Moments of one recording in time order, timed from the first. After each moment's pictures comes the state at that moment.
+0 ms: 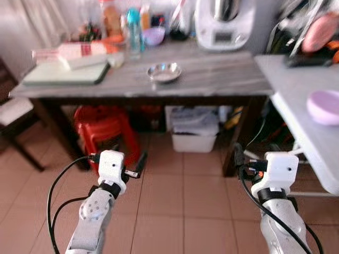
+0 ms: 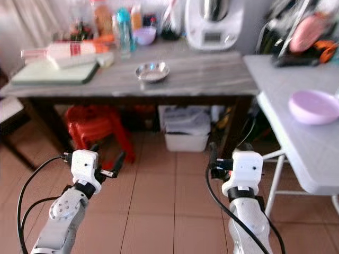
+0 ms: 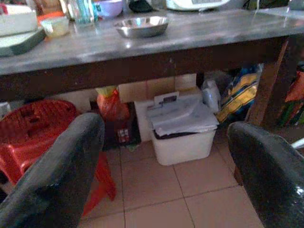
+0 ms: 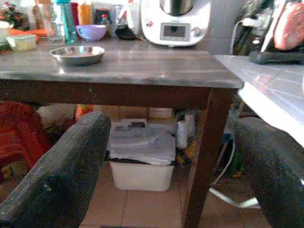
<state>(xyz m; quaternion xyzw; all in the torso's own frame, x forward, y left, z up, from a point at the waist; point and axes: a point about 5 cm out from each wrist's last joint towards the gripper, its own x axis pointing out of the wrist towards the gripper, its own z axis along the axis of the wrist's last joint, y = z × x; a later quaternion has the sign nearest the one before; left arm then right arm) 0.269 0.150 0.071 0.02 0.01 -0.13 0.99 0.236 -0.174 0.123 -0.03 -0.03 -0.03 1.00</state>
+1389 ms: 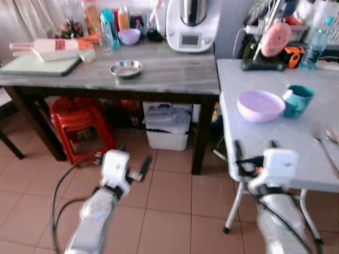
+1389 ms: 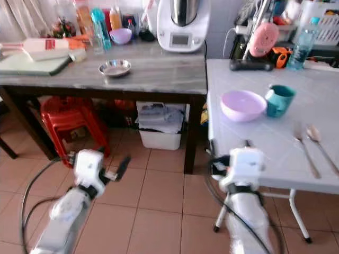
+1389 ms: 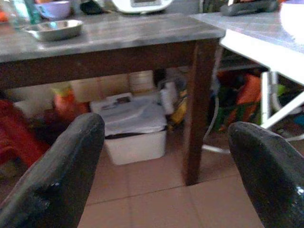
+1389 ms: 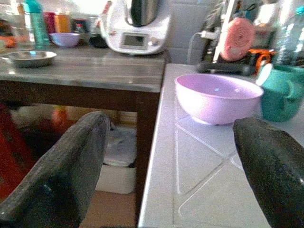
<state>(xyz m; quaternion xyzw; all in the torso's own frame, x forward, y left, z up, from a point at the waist) 0.267 0.149 0.068 0.02 0.02 -0.16 0.99 0.244 -0.170 0.125 -0.03 -0.04 -0.02 1.00</state>
